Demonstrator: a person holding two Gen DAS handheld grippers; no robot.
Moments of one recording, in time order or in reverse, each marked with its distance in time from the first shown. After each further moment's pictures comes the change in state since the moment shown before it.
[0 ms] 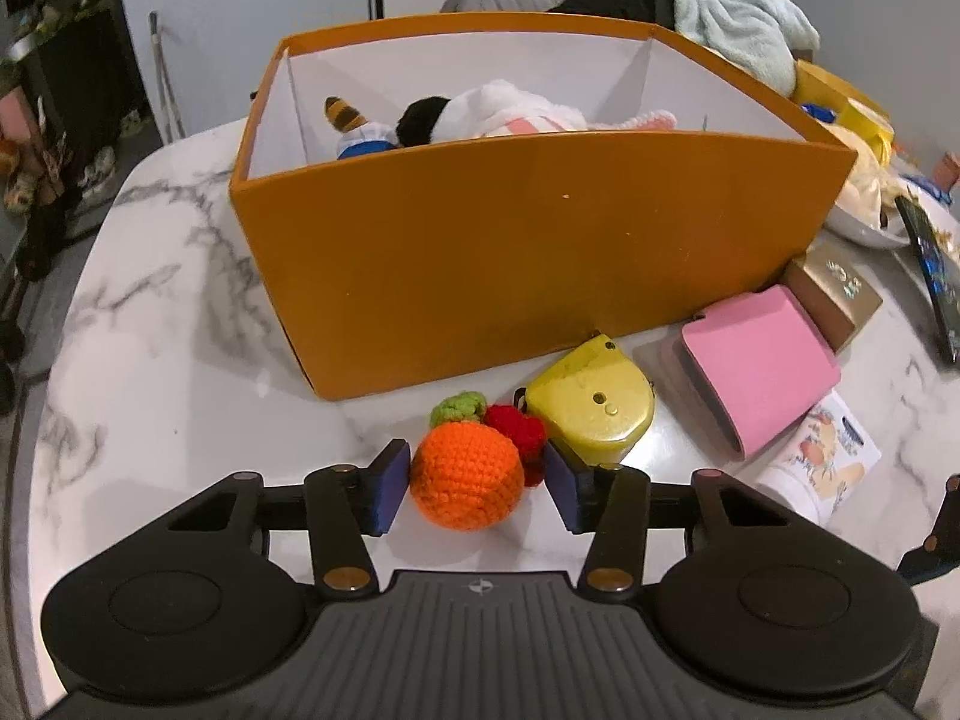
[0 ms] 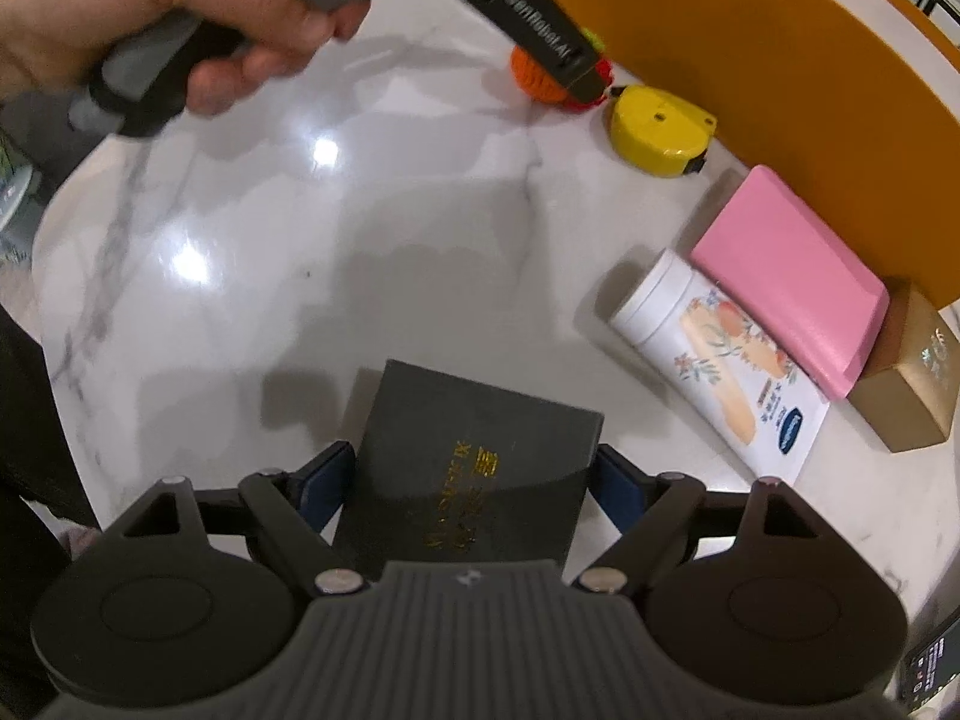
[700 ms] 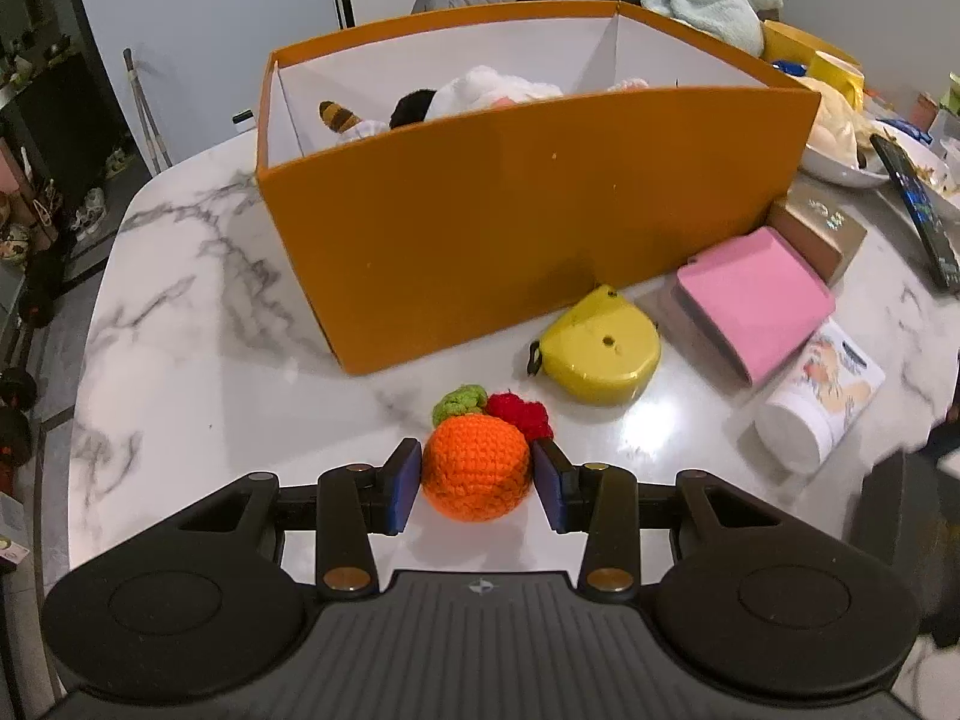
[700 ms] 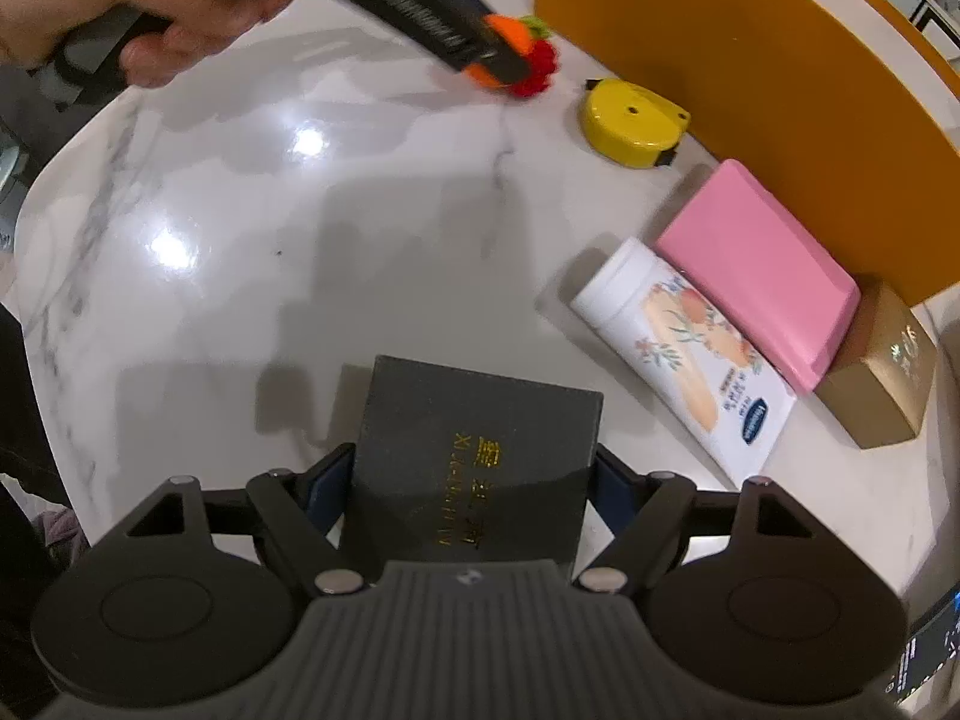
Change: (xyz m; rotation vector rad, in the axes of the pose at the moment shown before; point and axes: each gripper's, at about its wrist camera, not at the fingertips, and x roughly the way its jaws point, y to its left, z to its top) left arm -0.014 0.006 -0.019 0.103 0.005 0.009; right arm -0.004 -0.028 -0.005 -0.009 -0.005 -0.042
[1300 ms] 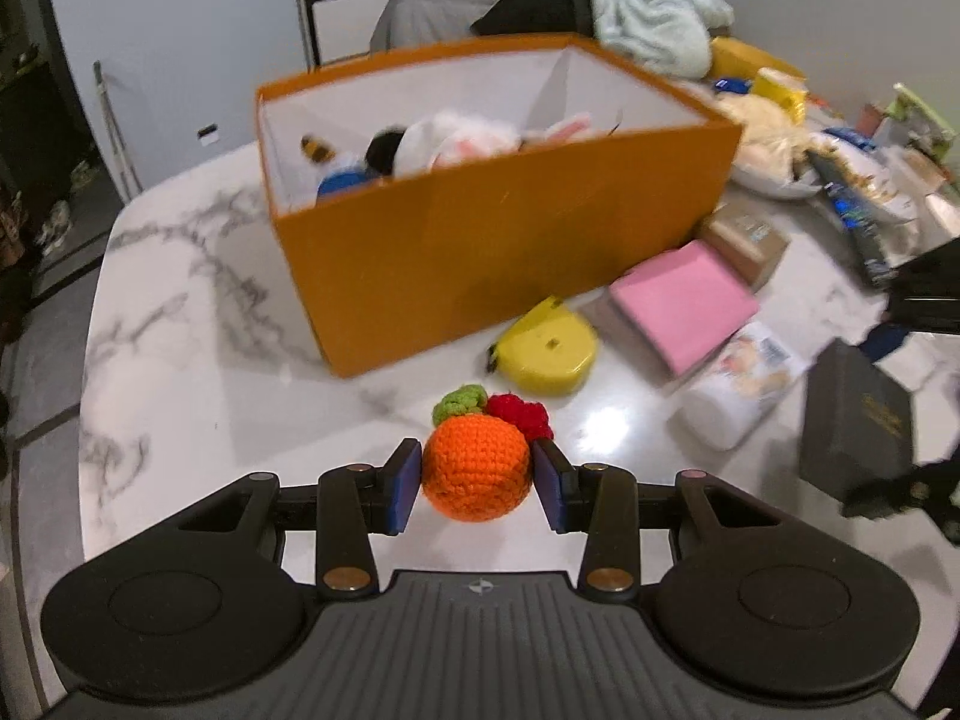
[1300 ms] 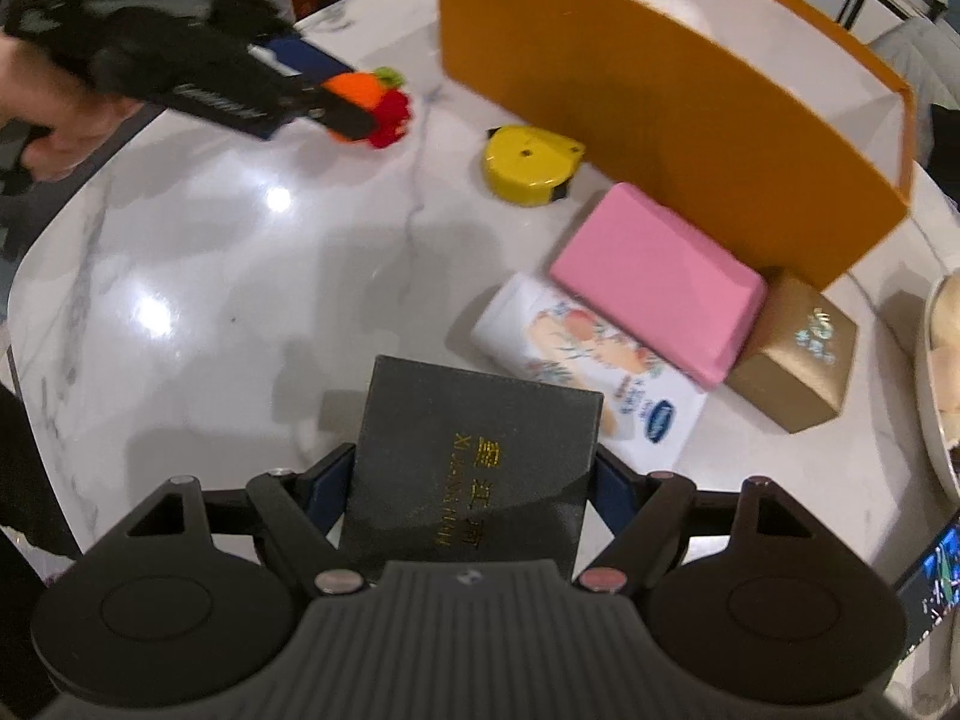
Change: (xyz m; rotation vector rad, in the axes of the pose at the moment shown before) left arm -0.048 0.004 0.005 0.032 -0.028 -0.099; right arm -0.011 -0.027 0.007 0.114 -0.084 -0.031
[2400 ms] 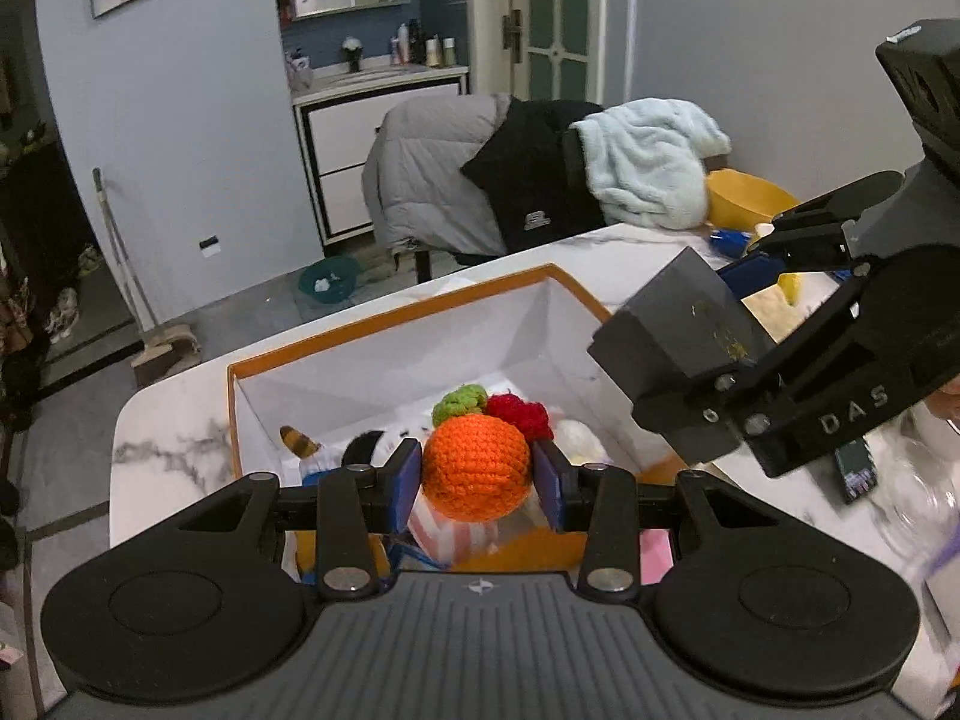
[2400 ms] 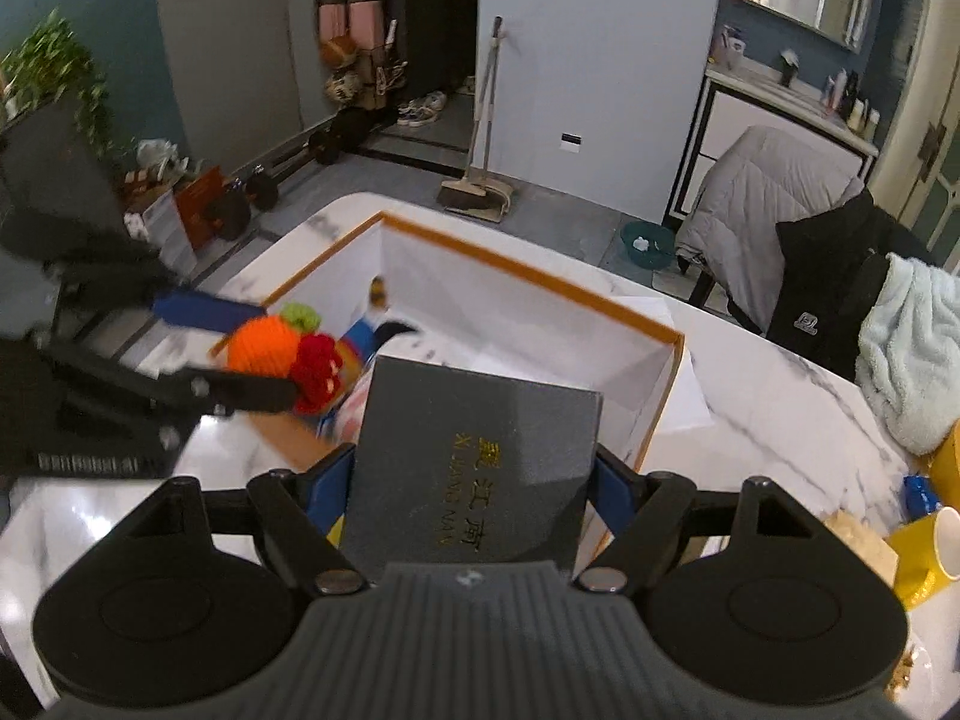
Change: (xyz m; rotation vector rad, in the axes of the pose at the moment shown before) left arm -0.015 -0.022 0.150 0.005 -0.156 0.033; right arm -0.107 -0.113 0.129 0.183 -0.328 -0.140
